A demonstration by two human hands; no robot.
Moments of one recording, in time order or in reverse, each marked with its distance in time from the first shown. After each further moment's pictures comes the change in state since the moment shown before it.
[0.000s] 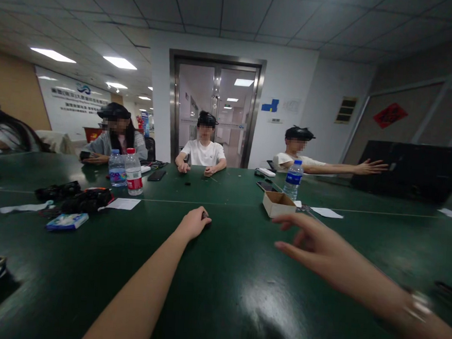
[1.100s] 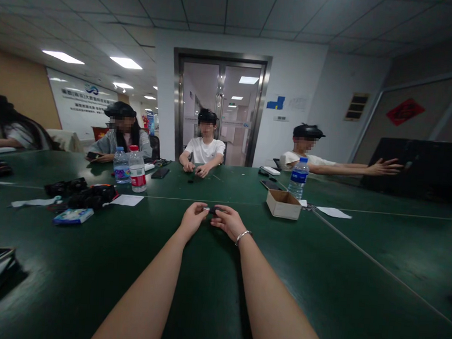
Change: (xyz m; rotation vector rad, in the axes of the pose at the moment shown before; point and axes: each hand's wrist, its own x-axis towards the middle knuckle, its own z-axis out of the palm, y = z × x) left_hand 0.019 -0.031 0.028 -0.842 0.241 -0.035; right_hand 0.161 0.017 0.196 1.388 -0.078 0.267
